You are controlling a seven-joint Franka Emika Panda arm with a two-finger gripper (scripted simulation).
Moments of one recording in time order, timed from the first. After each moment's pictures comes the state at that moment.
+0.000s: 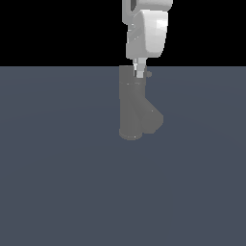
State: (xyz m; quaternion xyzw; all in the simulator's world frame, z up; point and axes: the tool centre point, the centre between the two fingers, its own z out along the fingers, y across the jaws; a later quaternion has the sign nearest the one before) arm -0.039 -0.042 0.270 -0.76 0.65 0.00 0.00
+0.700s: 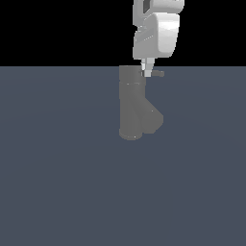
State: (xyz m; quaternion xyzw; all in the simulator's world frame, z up) arm -0.026 -0.066 0.270 -0.77 0.64 0.01 0.00
